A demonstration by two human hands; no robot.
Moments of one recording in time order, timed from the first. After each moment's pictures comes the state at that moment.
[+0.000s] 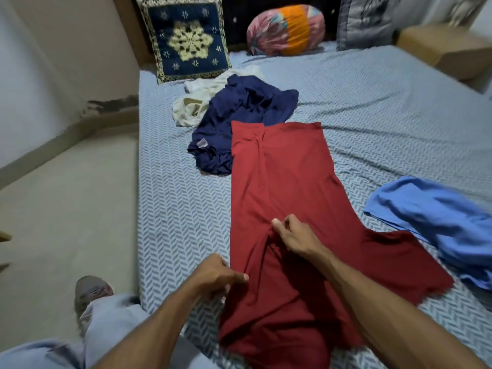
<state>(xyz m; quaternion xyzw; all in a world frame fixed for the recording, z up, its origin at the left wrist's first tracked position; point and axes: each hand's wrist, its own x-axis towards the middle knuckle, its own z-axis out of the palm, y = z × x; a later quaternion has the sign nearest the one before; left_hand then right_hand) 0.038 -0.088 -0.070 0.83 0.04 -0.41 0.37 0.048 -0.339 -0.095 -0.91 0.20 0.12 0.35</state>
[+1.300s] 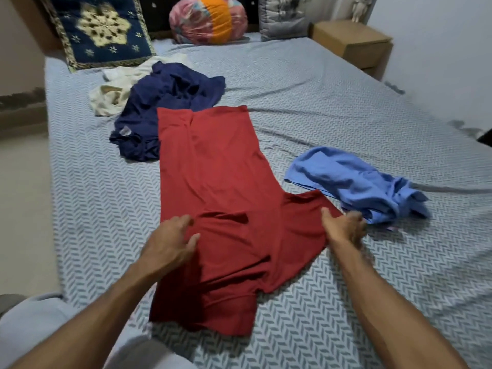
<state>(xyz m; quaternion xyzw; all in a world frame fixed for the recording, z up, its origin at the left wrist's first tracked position) 0.010 -0.149 -0.060 0.95 -0.26 -0.09 0.18 -0.122 -0.512 -0.081 -0.70 0.65 -0.14 0.28</state>
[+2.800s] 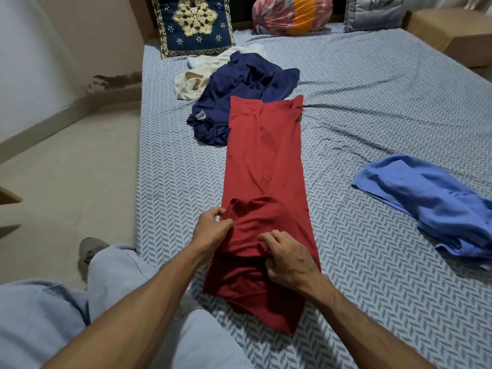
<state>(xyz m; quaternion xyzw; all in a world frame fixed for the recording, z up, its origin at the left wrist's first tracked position) 0.001 -0.119 -0.063 0.81 0.12 -0.21 0.53 -0.094 -0.309 -0.092 -0.98 -0.11 -0.01 0.17</state>
